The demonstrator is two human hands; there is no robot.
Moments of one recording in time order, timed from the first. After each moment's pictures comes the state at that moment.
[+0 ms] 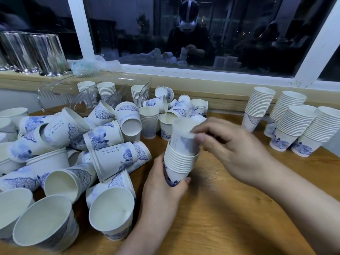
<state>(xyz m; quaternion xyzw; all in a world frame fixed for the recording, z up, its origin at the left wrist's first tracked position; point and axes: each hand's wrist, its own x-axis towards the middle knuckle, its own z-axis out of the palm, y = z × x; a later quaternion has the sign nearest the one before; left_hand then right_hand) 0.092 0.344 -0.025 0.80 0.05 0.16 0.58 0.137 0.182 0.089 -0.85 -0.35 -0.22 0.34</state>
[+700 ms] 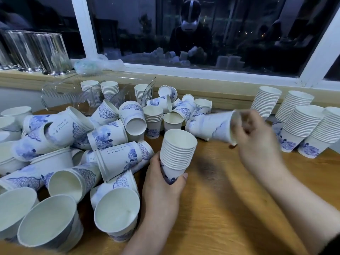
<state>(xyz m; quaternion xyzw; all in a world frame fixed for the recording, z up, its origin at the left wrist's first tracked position) 0.097 0.349 -0.027 0.77 0.09 0.18 0.61 0.165 0.165 0.062 -0.85 -0.07 -0.29 0.44</state>
